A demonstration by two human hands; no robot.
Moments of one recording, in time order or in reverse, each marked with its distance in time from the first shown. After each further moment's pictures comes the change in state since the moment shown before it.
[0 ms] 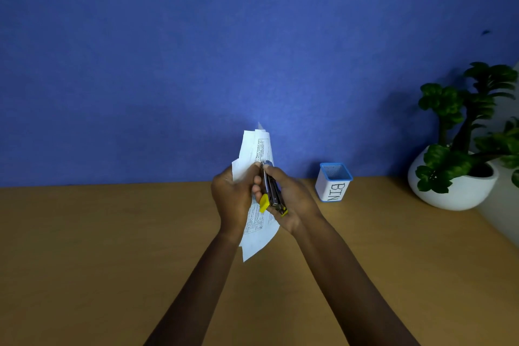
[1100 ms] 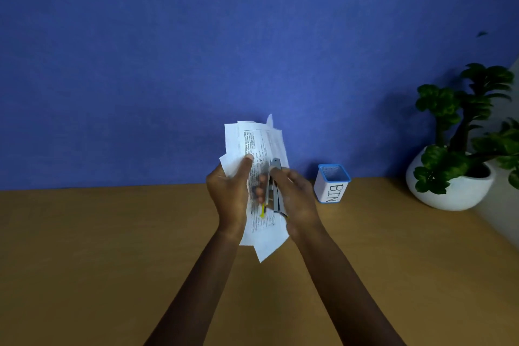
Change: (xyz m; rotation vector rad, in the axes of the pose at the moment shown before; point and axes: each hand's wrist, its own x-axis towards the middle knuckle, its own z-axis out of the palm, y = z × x) left_hand 0.007 0.012 0.008 -0.134 0.118 -0.011; right_hand -0.006 0.002 -0.002 -0.291 0.196 -0.257
